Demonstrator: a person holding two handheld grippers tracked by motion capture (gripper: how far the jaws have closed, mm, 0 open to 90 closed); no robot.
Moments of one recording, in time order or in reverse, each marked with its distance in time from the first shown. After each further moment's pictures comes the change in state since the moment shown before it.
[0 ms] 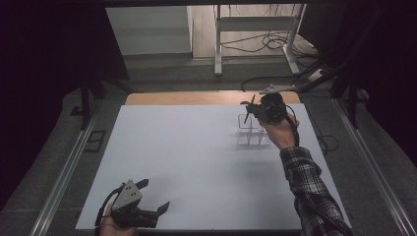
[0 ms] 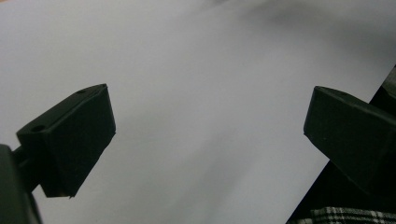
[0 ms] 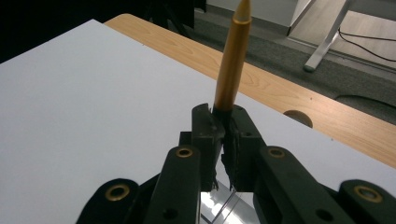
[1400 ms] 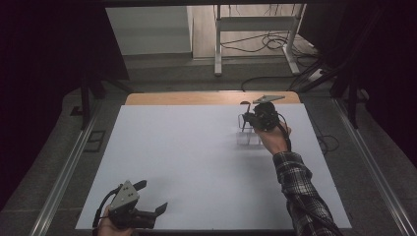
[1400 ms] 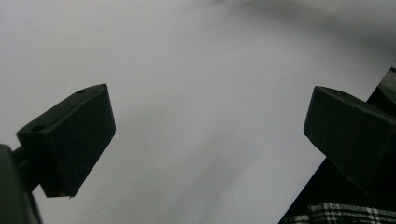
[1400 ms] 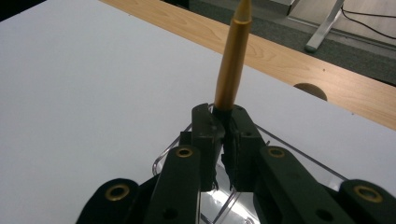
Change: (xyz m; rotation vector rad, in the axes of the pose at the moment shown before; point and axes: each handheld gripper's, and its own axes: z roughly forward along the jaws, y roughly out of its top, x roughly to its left) left arm 0.002 -0.003 -0.003 0.001 -0.006 -0.025; right arm -0.001 -0.030 0.037 0.059 -0.016 0.016
